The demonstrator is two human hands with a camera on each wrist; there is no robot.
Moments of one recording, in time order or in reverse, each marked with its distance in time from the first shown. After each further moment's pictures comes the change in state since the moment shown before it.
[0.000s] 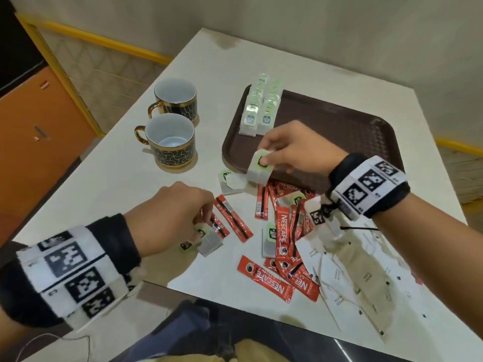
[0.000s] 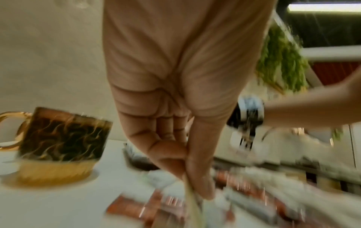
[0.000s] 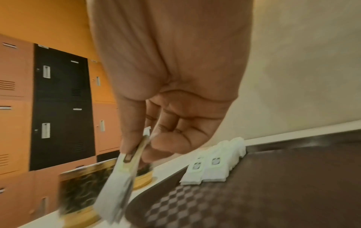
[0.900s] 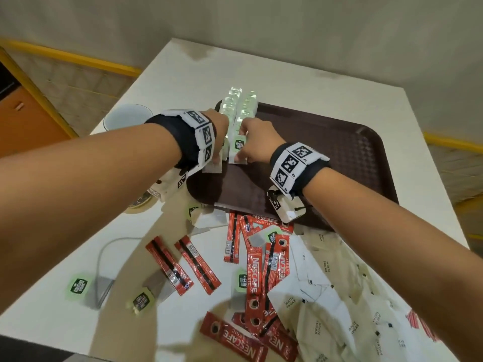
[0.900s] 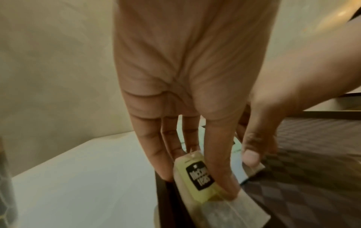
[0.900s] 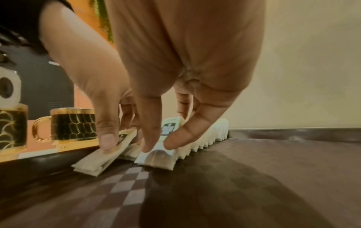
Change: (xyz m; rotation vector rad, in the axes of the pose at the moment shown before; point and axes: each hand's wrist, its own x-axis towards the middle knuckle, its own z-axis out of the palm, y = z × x) left_hand 0.249 0.036 -0.094 0.444 -0.001 -0.158; right_hand 0.115 0.053 -0.023 -0.153 0.174 0.243
